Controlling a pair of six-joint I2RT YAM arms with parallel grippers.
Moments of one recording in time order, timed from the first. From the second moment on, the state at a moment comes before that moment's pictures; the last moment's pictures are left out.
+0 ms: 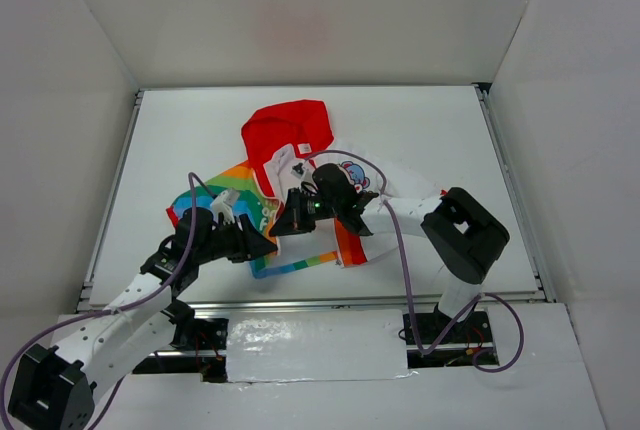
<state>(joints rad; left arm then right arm) -0.43 0.73 0.32 -0.10 0.43 -0.74 0.81 1.74 0.92 0.33 -0.59 0.93</state>
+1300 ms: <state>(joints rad) -0.44 0.80 0.32 -0.05 0.45 -0.74 0.81 1.74 0.94 0.29 -0.59 0.90</state>
